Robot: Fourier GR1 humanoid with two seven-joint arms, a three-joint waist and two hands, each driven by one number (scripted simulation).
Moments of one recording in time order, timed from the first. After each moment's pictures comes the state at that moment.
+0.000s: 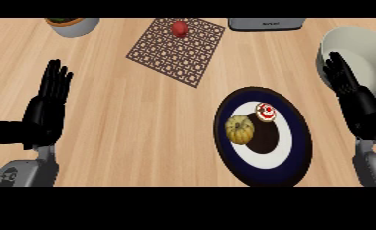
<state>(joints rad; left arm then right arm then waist) -0.12 0.32 -0.01 -1.44 0.30 0.19 -0.19 -0.16 -0.42 -0.03 -1.43 -0.14 0.00 -0.10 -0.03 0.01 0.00</state>
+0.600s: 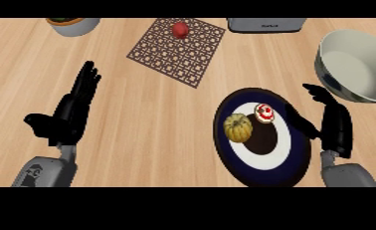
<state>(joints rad) -0.15 0.30 -0.14 -1.44 0.22 0.19 -0.09 -0.11 -0.35 0.15 -1.37 0.46 -0.58 0.24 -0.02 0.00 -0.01</state>
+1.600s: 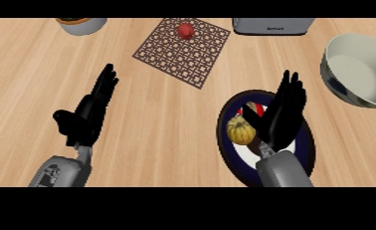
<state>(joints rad) -0.16 0.26 -0.22 -1.46 0.17 0.22 -0.01 -0.23 -0.01 0.25 -1.33 1.45 -0.67 0.93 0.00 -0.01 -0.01</state>
